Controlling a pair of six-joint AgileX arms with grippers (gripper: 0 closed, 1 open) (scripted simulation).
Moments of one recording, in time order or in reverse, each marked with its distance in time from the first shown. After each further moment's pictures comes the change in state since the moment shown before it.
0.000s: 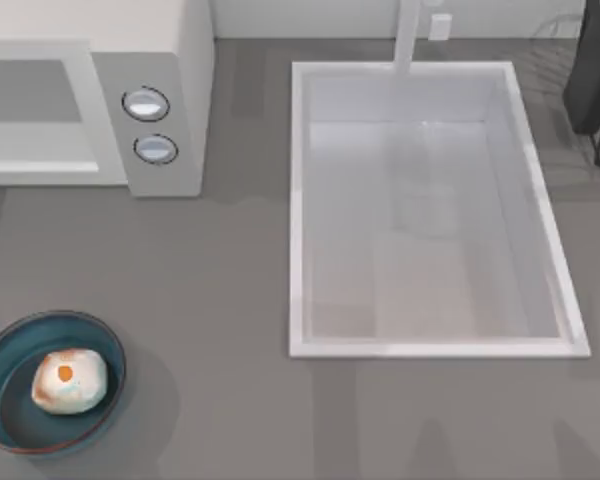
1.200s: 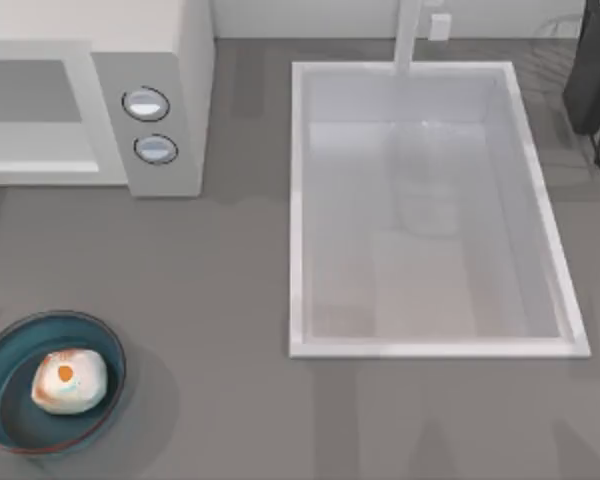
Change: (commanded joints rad) left arm 0.248 0.865 0.638 -0.290 0.063 0.451; right arm 0.000 0.000 0.000 0.000 0.000 0.000
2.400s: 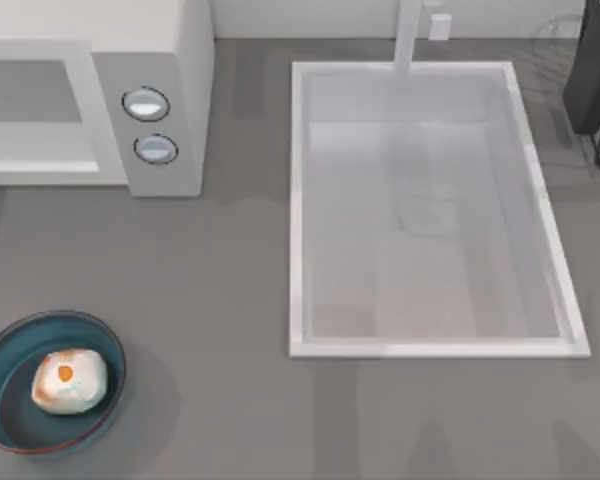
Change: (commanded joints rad) left arm 0.167 0.990 0.573 -0.183 -0.016 0.460; right arm 0.000 0.000 0.000 0.000 0.000 0.000
